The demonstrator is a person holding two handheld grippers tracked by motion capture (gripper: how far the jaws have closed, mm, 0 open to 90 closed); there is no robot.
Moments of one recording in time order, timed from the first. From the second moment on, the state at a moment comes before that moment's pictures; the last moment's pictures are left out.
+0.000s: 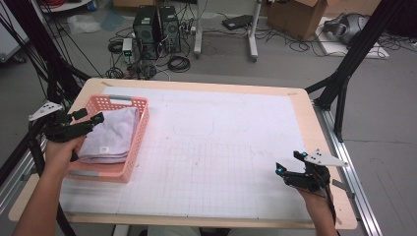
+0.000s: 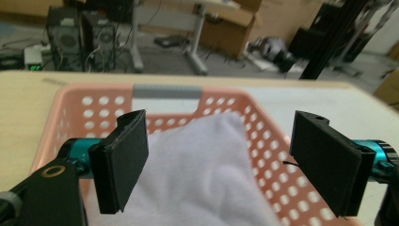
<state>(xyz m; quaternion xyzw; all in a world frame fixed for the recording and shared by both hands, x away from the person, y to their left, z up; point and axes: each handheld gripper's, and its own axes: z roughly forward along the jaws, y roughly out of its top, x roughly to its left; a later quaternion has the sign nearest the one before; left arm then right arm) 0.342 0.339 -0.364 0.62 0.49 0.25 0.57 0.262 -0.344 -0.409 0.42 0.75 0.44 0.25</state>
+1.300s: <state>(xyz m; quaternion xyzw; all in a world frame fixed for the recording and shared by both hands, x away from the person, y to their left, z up) 0.301 0.168 -0.369 0.68 0.30 0.18 0.65 0.258 -0.348 -0.406 0.41 0.74 0.47 0.25</state>
